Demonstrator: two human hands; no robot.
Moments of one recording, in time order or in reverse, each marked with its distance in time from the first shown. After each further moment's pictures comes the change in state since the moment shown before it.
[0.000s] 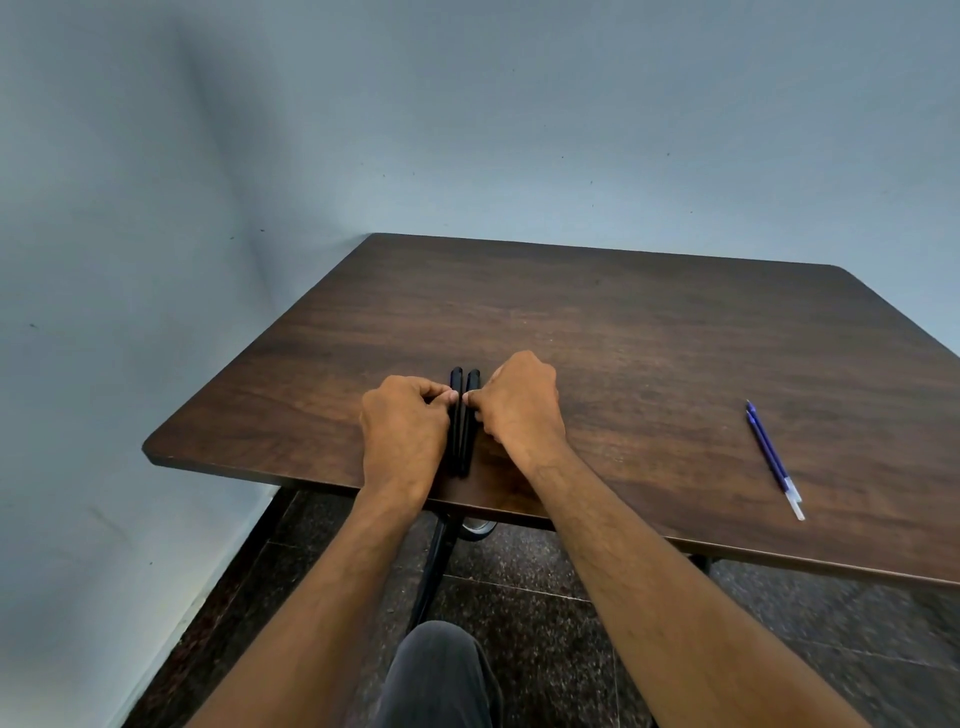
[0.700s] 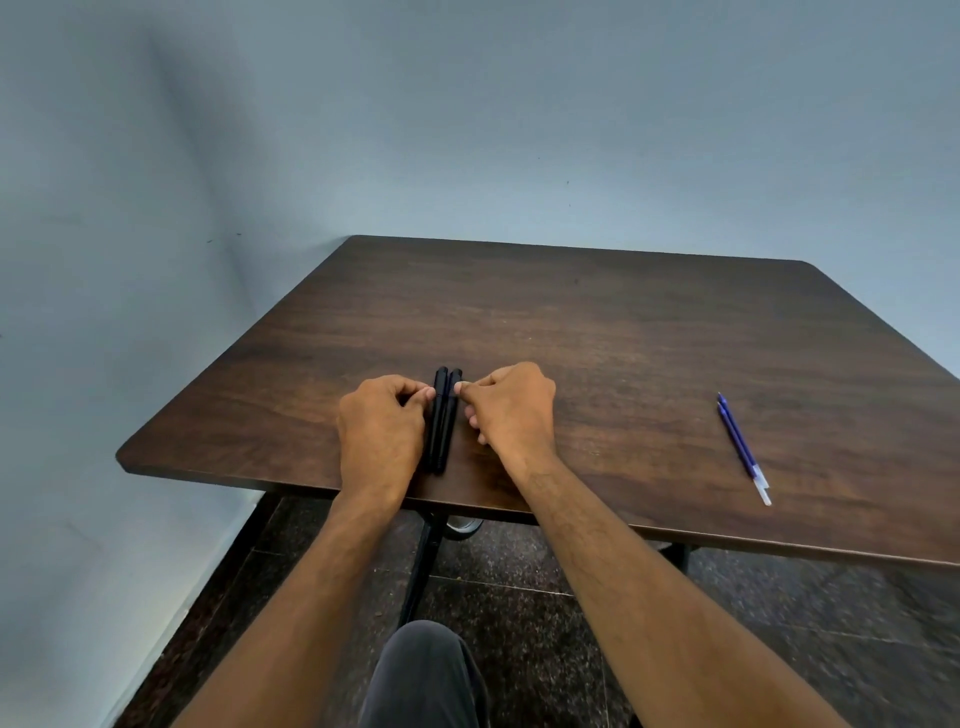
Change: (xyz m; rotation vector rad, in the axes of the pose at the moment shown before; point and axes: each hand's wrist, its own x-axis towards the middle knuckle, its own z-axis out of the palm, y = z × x) left_hand 0.000 -0.003 0.001 0.042 0.025 0.062; right_hand -0.014 0.012 -0.015 0.259 0.041 0.012
